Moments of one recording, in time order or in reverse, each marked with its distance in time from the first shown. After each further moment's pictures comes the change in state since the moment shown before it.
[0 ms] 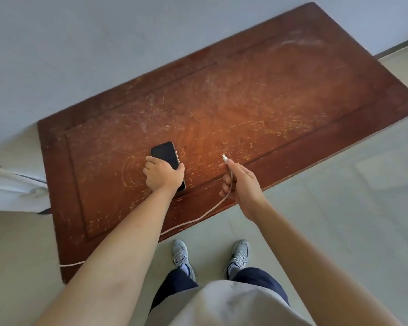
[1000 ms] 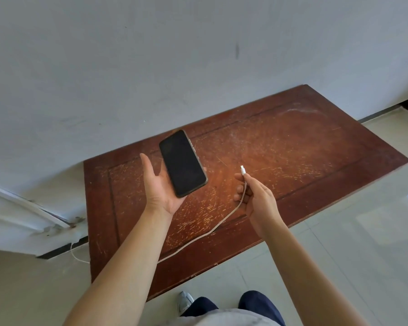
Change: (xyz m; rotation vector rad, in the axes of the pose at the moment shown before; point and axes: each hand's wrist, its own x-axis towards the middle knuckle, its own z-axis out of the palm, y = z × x) left_hand 0.014 -0.061 -0.158 -2.042 -1.077 0.234; right_hand -0.041 -0.038 0.100 0.129 -0.026 -0.268
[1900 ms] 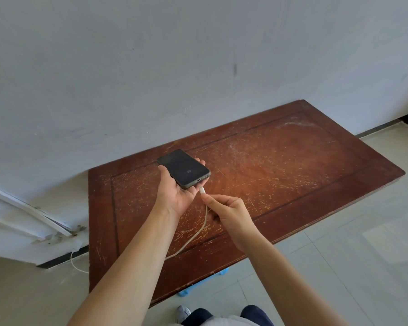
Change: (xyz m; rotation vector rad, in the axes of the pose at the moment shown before) left_hand 0.001 -0.016 0.047 -0.147 0.252 0.040; right_hand -0.032 -0.002 0.042 -0.383 -0.206 -0.032
